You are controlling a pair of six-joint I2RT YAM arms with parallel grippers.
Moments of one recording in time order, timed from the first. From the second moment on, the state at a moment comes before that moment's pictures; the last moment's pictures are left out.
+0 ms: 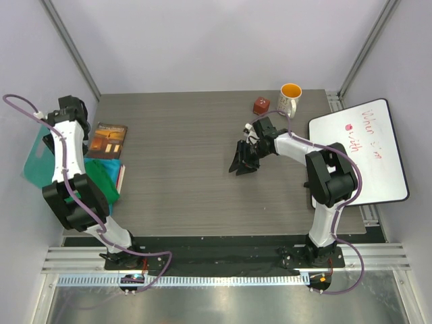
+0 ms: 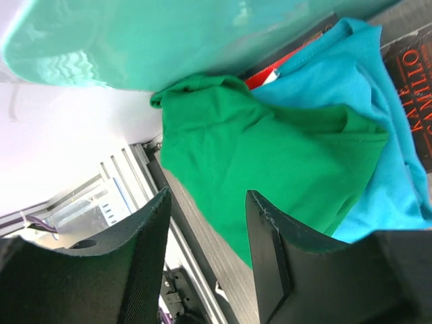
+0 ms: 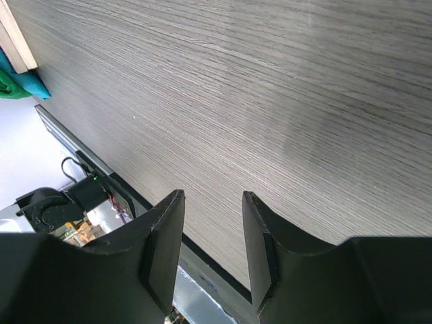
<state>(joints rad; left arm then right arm) 0.36 1.65 1.60 -1.17 -0.71 -0.43 0.39 1.90 1.24 -0.48 -0.62 0.52</state>
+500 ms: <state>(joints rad) 0.36 1.60 1.57 -1.15 -0.64 -0.43 0.39 1.90 1.24 -0.48 -0.63 0.53</state>
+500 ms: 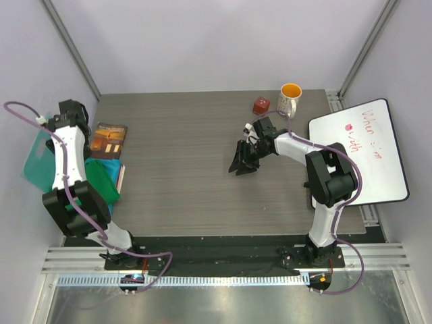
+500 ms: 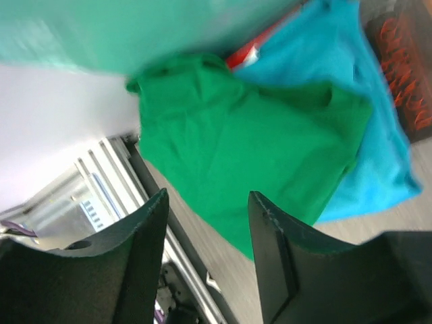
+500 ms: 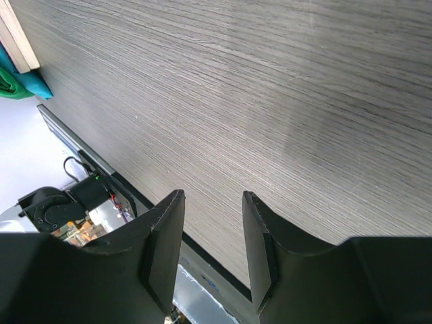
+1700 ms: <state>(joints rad) 0.19 1.79 1.32 -0.90 -0.47 -0.45 0.39 1.86 1.24 -0.47 -0.61 0.59</state>
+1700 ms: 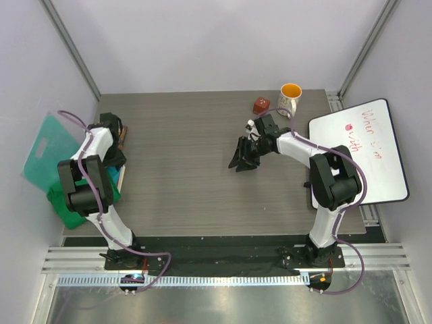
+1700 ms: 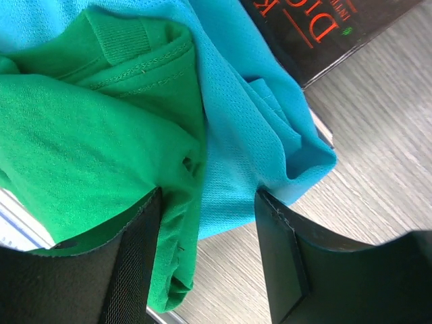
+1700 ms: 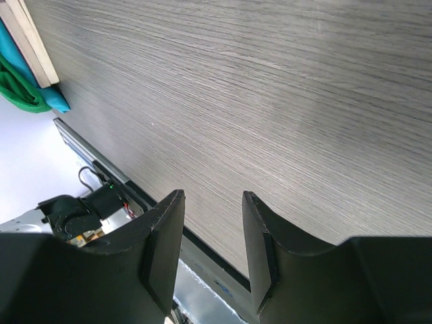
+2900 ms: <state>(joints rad) -0.48 1.84 1.53 -0.92 -0.14 -0.62 0.39 1.70 1.08 -0.54 -0.29 0.64</state>
